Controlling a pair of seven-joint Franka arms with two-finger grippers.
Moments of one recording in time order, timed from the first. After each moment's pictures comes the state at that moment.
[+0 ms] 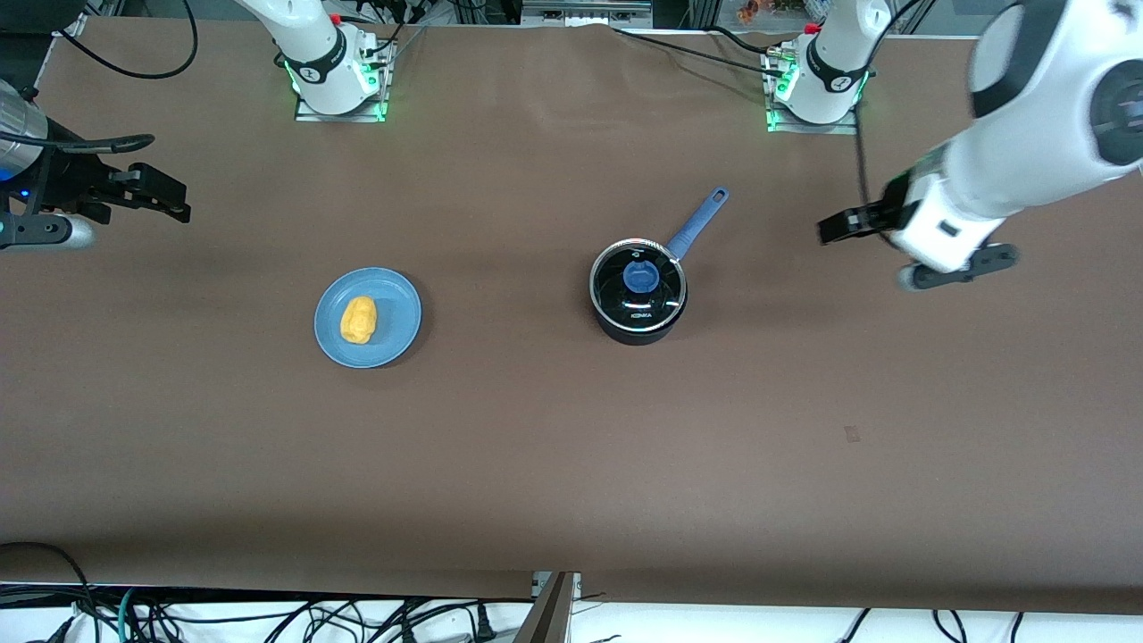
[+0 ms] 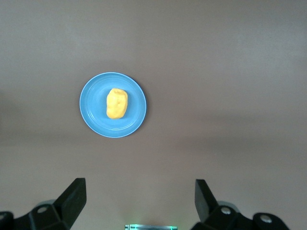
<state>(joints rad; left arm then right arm) -0.07 0.14 -0.19 -1.65 -0.14 1.56 -0.55 0.13 0.08 -0.07 -1.49 -0.01 1.47 0.03</state>
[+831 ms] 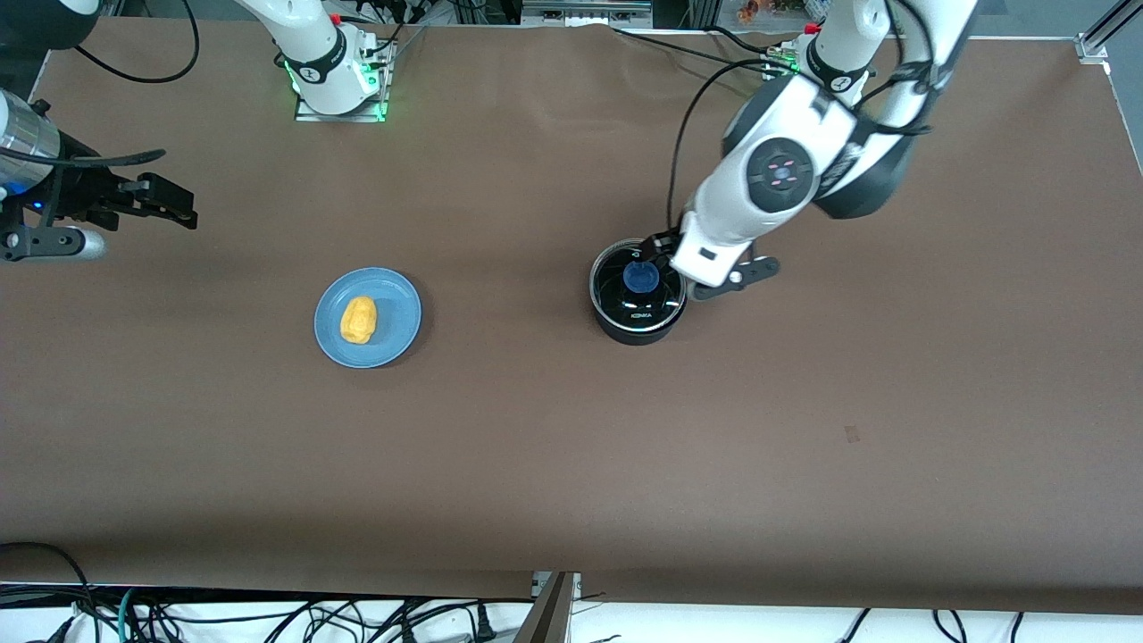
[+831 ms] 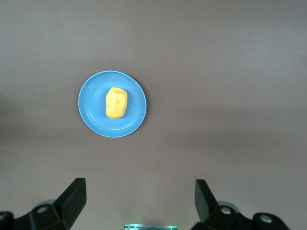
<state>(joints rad) -0.21 0.34 -0.40 -1.76 -0.14 1.92 -0.91 0.14 0.11 -0.07 -1.49 -0.01 1.48 0.03</state>
